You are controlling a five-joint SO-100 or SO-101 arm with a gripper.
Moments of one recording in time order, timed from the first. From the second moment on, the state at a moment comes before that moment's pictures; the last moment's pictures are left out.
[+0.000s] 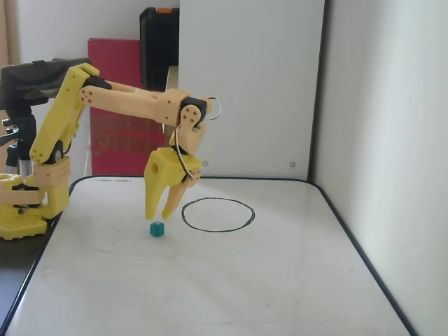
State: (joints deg) arm 14.8 65.0 67.5 101.5 -62.1
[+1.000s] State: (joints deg) arm 10.3 72.9 78.9 94.6 -59.2
